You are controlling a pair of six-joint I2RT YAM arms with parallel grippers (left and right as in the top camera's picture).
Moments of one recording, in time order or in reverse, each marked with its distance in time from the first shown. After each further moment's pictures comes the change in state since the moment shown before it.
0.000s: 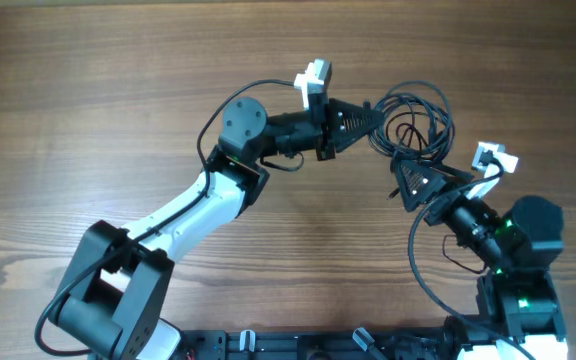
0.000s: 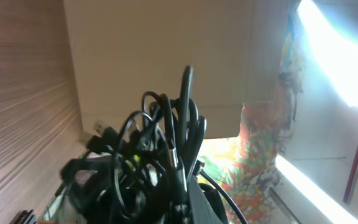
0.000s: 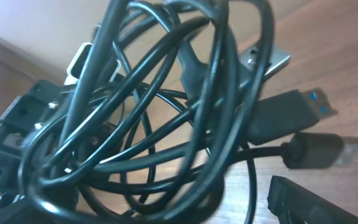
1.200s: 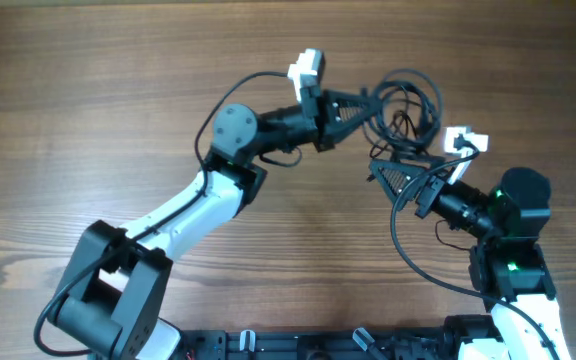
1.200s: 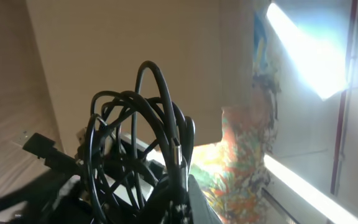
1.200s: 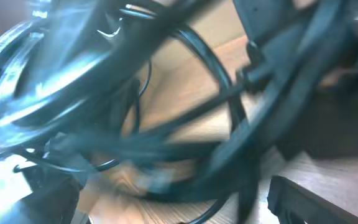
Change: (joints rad) left arm 0.028 0.000 0.000 0.145 -0.059 -0.048; right arm -0.001 0.208 0.000 0.213 -0.277 -0.052
